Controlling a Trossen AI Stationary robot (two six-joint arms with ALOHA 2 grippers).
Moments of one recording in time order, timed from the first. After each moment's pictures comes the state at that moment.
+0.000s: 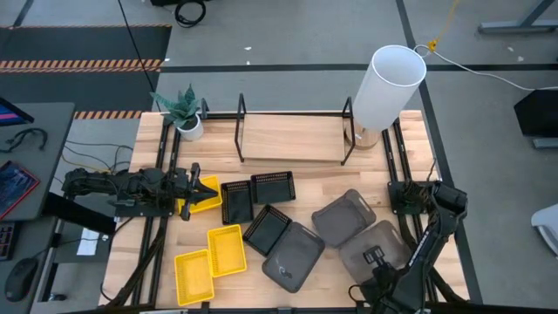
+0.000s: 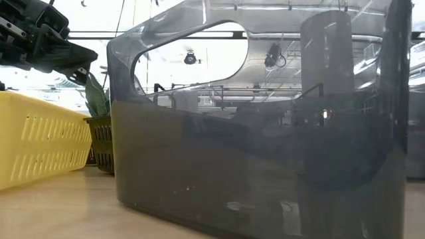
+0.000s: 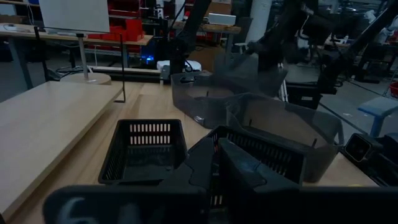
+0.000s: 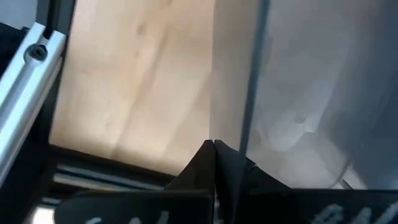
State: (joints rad) left arm -0.11 0.05 0.04 -0.05 -0.05 -0.09; right arm 1.04 1.97 1.57 -1.45 -0.02 0.58
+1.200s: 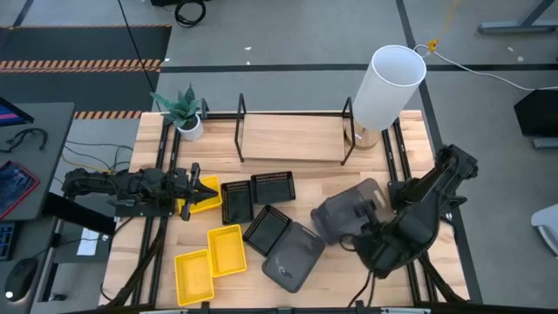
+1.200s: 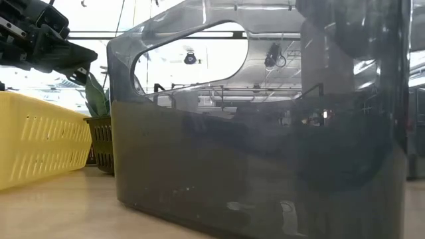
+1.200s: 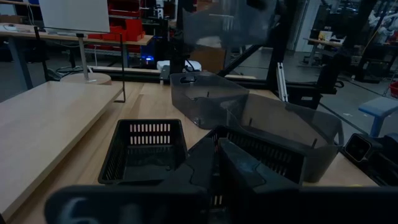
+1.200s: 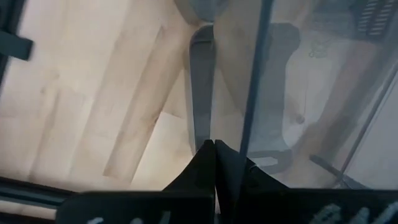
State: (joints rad) left arm -0.11 0.05 0.04 -0.05 -0.05 -0.09; right arm 0.80 1.60 1.63 -1.57 0.25 0.38
